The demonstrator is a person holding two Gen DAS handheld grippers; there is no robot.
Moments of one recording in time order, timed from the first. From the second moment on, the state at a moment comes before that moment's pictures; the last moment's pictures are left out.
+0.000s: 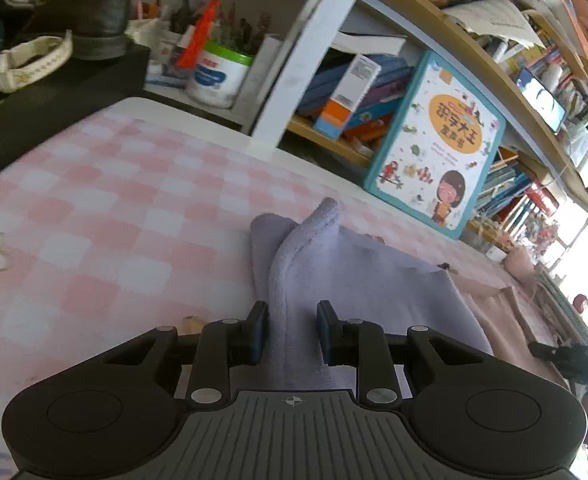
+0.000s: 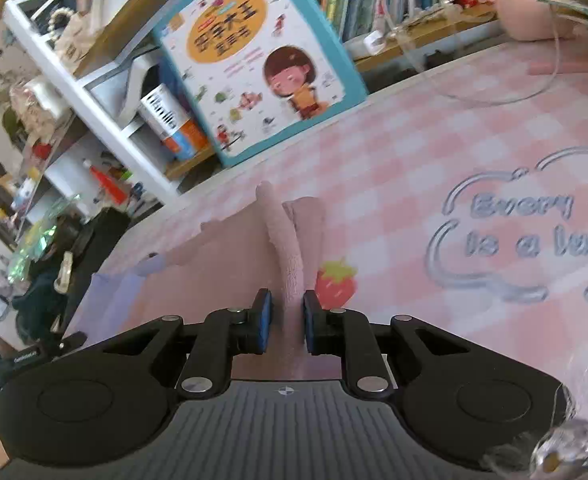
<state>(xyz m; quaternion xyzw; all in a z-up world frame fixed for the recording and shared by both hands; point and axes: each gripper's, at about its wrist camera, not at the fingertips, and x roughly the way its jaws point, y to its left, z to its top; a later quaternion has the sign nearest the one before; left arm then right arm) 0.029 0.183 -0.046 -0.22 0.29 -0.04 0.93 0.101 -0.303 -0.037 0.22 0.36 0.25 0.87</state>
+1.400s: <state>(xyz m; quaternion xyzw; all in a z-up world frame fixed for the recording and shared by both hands) -0.128 0.115 -0.004 -0.19 0.26 0.07 0.94 -0.006 -0.287 -0.020 -0.04 0.23 0.30 0.92</state>
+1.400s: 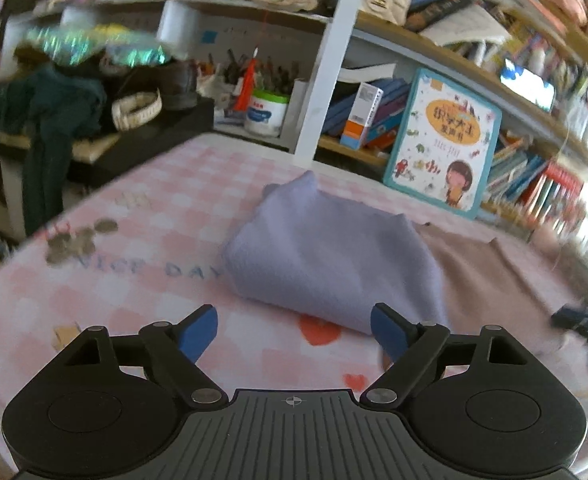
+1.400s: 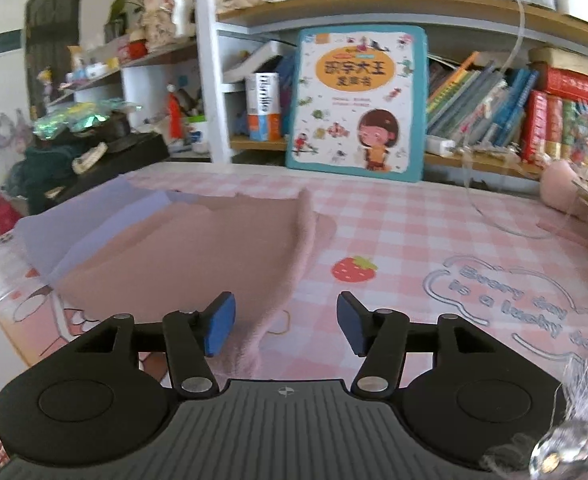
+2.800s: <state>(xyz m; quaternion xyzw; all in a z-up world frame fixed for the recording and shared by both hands) -0.081 0.148 -0.030 -0.43 0.21 0.10 0.87 0.032 -0.271 -0.027 -0.09 0.26 0.32 0.91</state>
